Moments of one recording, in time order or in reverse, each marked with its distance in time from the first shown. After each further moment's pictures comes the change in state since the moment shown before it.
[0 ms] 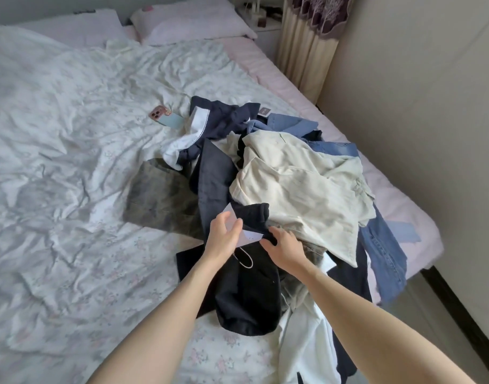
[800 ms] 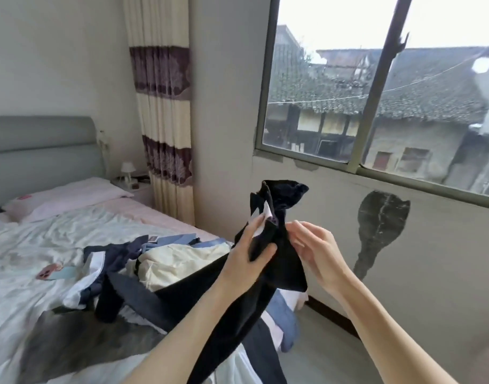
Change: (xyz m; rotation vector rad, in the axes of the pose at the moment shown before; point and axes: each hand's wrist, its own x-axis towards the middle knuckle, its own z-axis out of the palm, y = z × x) left_hand -0.342 0.189 0.047 -0.040 -0.628 1.044; right_hand -0.439 -0.041 -0.199 0.988 0.782 -0.397
